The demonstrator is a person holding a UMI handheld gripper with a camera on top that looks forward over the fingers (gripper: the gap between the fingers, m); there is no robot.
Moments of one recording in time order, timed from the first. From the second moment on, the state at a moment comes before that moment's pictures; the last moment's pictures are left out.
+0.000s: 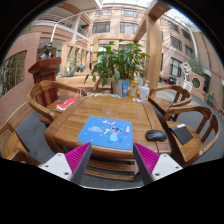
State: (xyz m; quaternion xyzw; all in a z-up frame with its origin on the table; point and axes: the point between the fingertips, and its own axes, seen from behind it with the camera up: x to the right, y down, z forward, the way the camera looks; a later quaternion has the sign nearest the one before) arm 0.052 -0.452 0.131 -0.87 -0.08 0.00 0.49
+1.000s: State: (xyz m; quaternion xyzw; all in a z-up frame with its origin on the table) arm 0.317 -0.274 -0.001 -0.89 -0.04 -0.10 0.44
